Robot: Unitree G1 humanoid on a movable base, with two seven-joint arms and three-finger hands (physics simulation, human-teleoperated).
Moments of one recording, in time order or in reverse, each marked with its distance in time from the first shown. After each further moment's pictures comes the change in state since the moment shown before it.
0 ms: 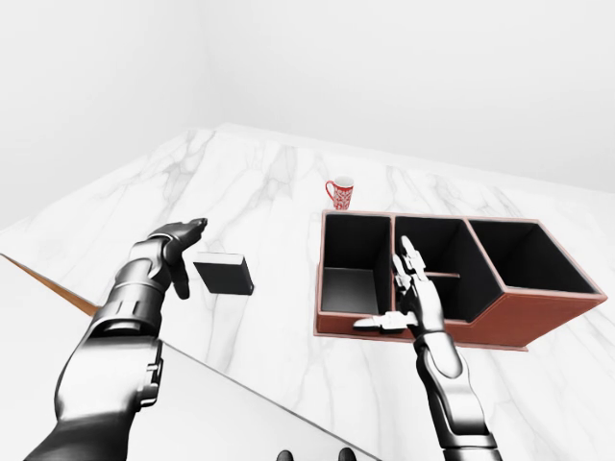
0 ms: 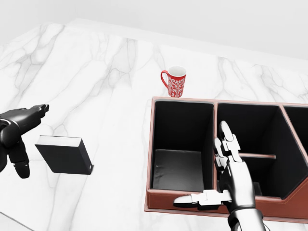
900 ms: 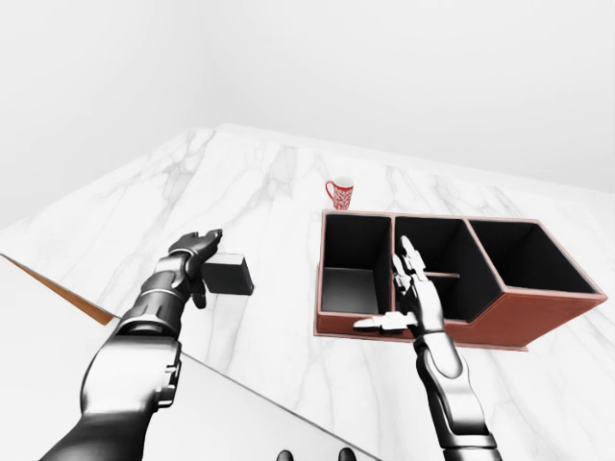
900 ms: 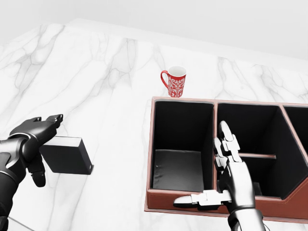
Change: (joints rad) left arm -0.002 -0.089 -0.027 0.141 0.026 0.000 0.173; right arm 0.006 0.000 0.000 -0.001 -0.001 -0.006 0.004
